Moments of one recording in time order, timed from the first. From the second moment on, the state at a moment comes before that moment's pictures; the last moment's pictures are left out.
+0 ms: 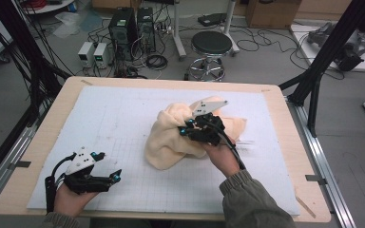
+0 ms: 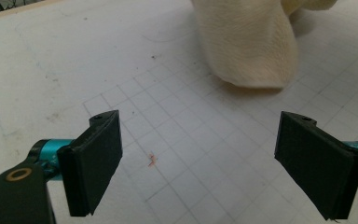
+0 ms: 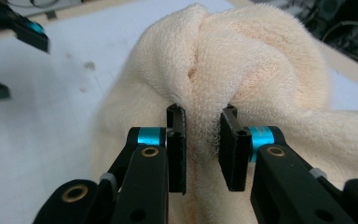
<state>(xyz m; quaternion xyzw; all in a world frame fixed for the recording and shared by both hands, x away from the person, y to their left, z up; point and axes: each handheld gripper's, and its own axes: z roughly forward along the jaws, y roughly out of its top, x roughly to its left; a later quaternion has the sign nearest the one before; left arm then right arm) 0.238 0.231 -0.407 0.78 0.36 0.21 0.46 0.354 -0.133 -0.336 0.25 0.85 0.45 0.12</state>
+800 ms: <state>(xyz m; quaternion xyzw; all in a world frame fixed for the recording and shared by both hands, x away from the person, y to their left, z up) 0.262 0.168 -0.420 0.82 0.33 0.16 0.43 0.370 -0.153 -0.355 0.21 0.87 0.42 0.15</state>
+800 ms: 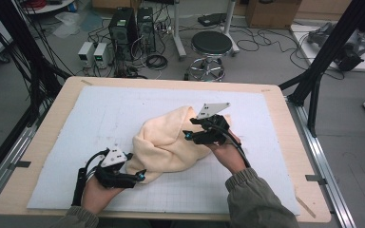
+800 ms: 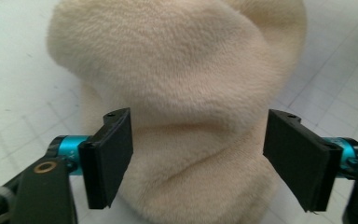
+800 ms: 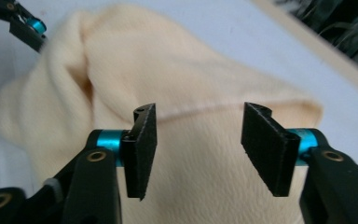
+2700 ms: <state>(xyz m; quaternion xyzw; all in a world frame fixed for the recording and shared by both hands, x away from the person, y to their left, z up) 0.280 0.234 -0.434 0.83 0.36 0.13 0.40 0.379 -0.062 -0.411 0.14 0.91 0.37 0.11</state>
